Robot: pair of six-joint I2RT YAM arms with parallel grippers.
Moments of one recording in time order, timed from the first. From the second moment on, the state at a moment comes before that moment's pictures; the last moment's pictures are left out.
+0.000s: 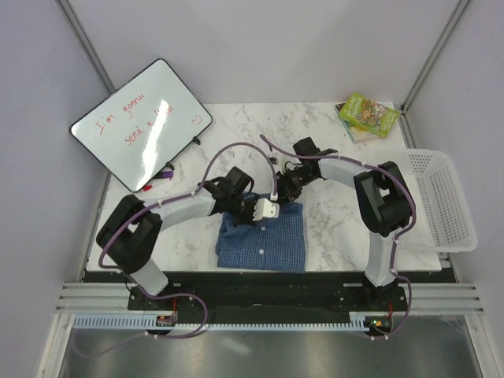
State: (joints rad) left arm -0.68 1.67 1.00 -0.39 0.49 0.89; right arm 0.41 2.01 1.32 -0.52 -0.79 -0.30
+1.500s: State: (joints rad) left arm -0.70 1.59 1.10 -0.64 0.58 0.84; right arm 0.50 2.13 1.42 -0.70 -0.84 -0.38
